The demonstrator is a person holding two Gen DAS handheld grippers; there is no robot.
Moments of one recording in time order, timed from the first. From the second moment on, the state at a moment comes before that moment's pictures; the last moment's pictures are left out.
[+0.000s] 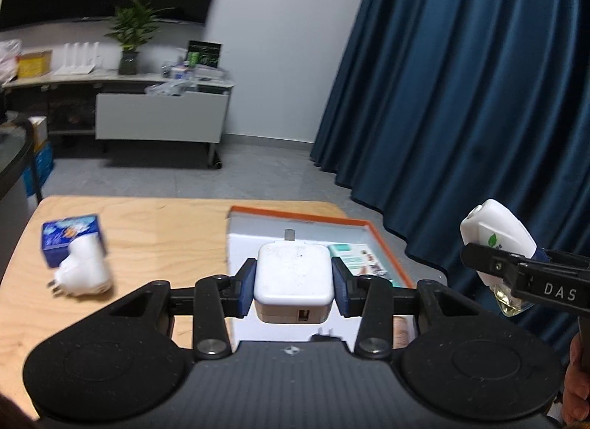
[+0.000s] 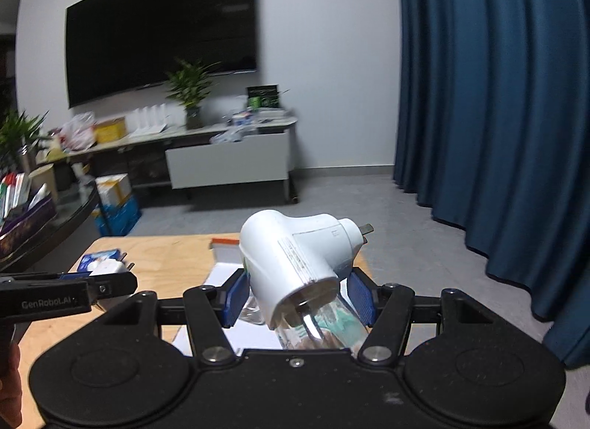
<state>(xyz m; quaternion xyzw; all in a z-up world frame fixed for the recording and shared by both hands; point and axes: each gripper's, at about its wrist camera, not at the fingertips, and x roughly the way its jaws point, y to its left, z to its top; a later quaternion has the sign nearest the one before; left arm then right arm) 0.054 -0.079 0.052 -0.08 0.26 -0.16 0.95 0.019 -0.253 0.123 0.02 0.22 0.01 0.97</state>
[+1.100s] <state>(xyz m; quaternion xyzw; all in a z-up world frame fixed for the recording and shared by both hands) 0.108 -0.116 0.054 -0.03 0.31 -0.15 0.94 0.073 -0.262 0.109 0.06 0.26 0.02 0.96</state>
